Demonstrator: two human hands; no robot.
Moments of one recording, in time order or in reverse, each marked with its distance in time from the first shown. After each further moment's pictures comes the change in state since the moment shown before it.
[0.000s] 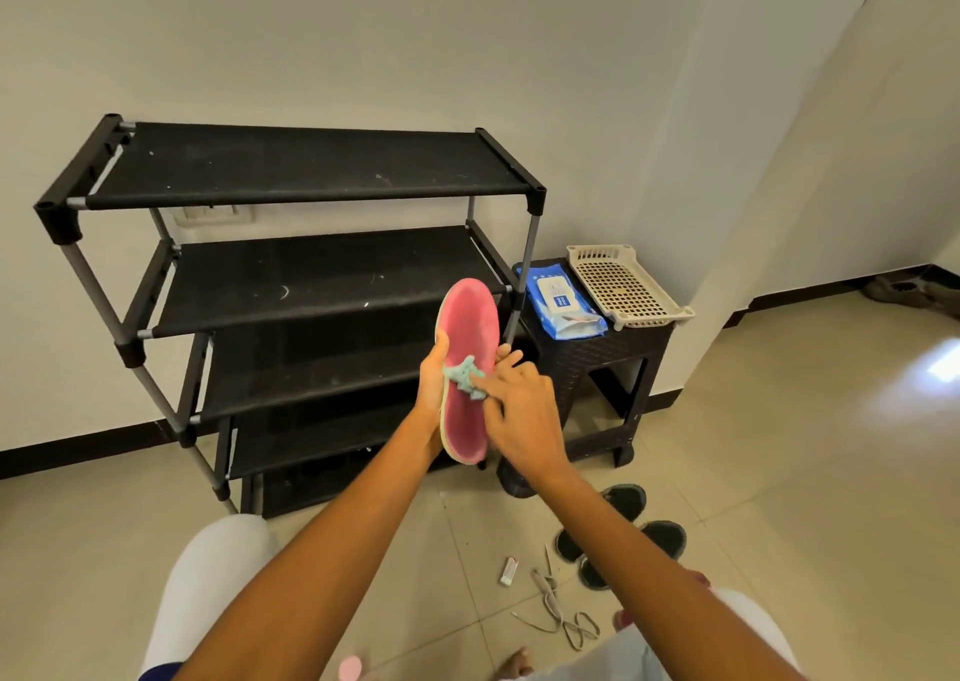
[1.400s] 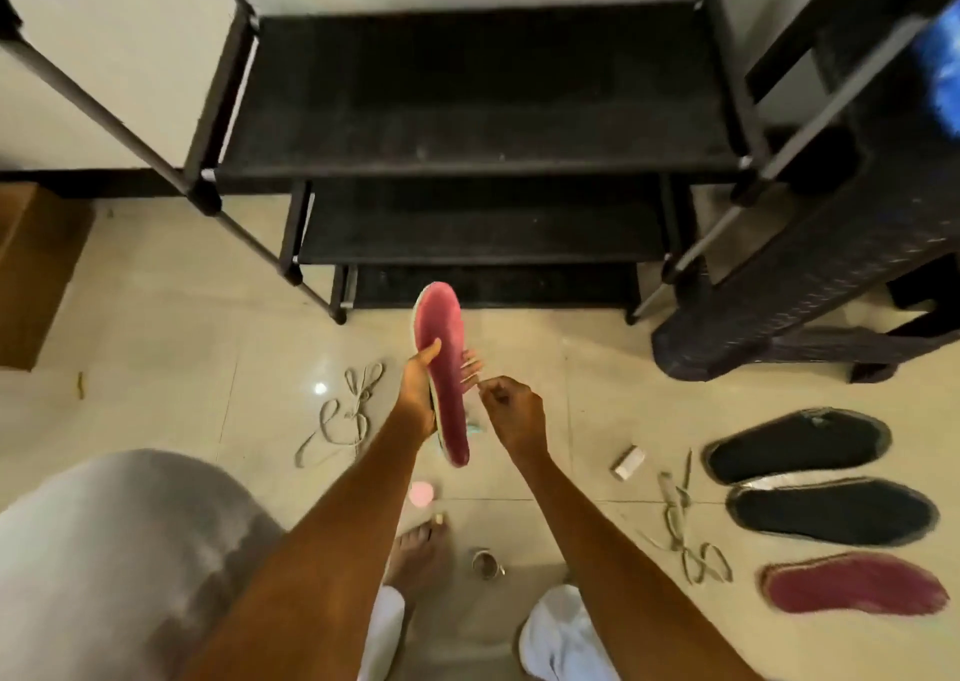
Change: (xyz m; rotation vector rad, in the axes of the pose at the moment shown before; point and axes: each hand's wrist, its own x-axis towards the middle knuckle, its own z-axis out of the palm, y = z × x) left_hand 0.034 -0.151 -0.296 -0.088 0.801 -0.112; right_hand -0.107 0.063 0.352 0.533 -0.744 0.585
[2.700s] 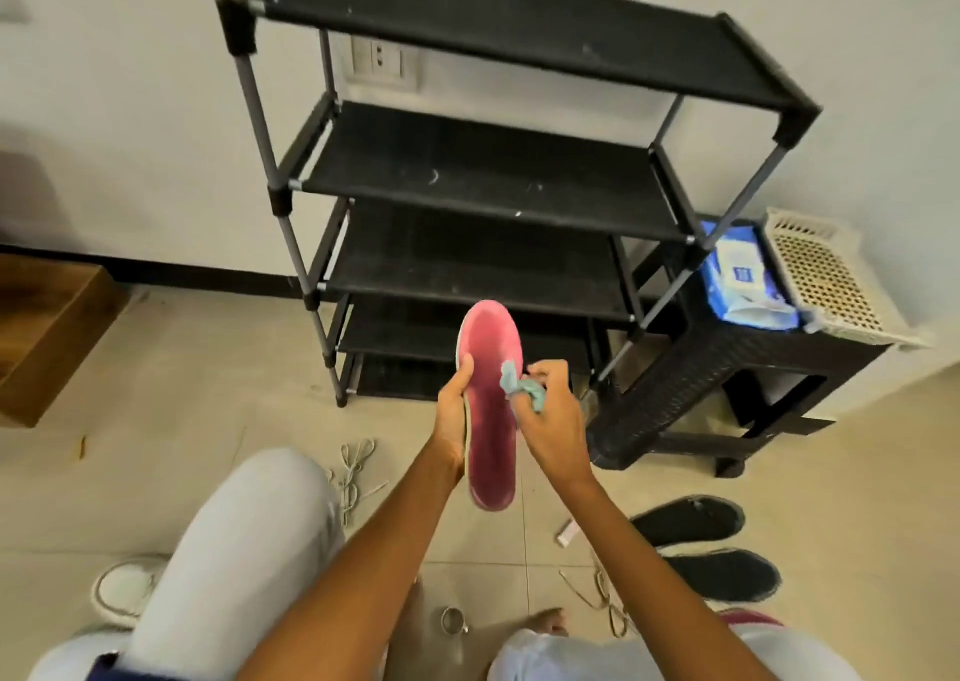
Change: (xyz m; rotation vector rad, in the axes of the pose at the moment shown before) left_hand -0.202 0.072 0.053 -0.042 -0.310 0.194; right_hand -0.156 -0.176 -0.125 -0.031 0.318 -0.422
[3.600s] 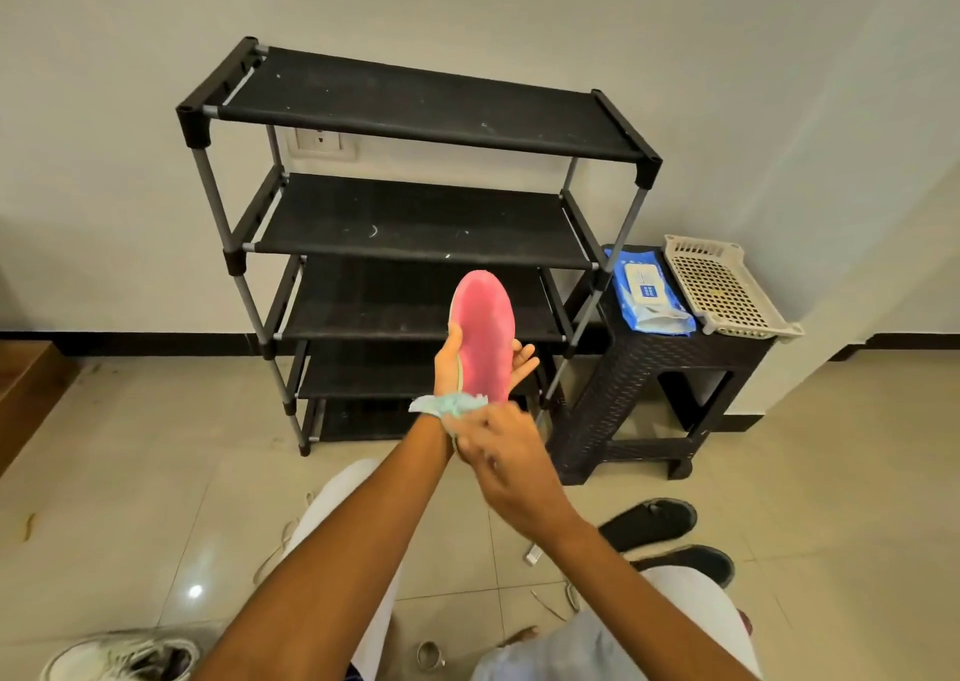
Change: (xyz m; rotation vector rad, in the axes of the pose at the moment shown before) left_hand -0.045 0.023 0.099 0.024 -0.229 0.100; right_hand -0.062 -0.034 -0.056 -0.214 -0.041 -0.562
